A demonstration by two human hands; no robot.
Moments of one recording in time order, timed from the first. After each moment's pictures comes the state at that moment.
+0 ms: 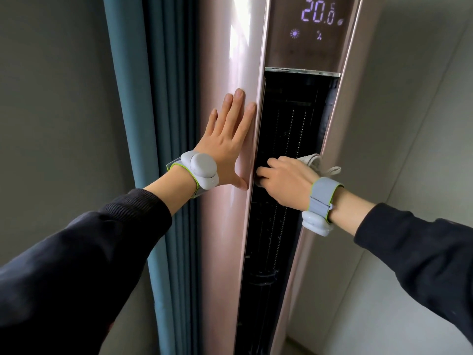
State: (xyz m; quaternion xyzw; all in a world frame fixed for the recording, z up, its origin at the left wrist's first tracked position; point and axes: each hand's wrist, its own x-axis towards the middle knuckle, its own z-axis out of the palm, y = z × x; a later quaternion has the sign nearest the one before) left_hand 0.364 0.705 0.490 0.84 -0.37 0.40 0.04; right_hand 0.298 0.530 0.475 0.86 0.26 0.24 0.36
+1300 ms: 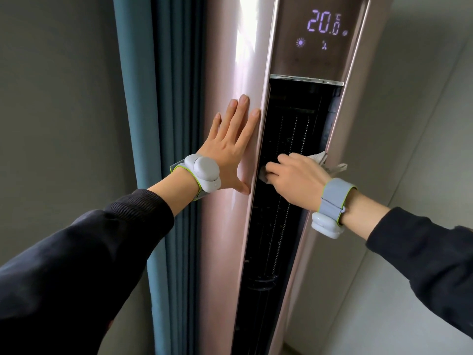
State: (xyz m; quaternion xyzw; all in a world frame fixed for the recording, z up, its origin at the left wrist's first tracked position) left_hand 0.367 0.707 0.490 0.84 -0.37 0.41 0.03; right_hand 0.288 0.523 0.493 0.83 0.24 0.29 0.42
